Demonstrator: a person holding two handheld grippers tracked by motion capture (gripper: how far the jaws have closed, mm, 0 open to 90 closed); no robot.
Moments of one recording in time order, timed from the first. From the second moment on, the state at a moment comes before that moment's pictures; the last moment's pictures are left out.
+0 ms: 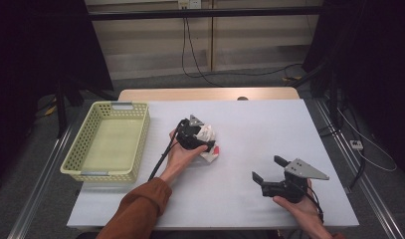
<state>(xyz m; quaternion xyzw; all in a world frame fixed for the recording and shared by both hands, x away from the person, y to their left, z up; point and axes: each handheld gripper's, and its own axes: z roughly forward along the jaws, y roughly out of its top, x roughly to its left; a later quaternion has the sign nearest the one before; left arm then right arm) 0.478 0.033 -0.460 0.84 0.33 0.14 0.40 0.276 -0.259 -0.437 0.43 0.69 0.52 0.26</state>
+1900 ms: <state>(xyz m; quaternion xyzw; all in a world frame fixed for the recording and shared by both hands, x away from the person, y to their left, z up) 0.440 0.063 -0.402 0.84 0.29 0.15 0.44 0.275 -0.256 -0.437 0.43 0.69 0.51 0.26</state>
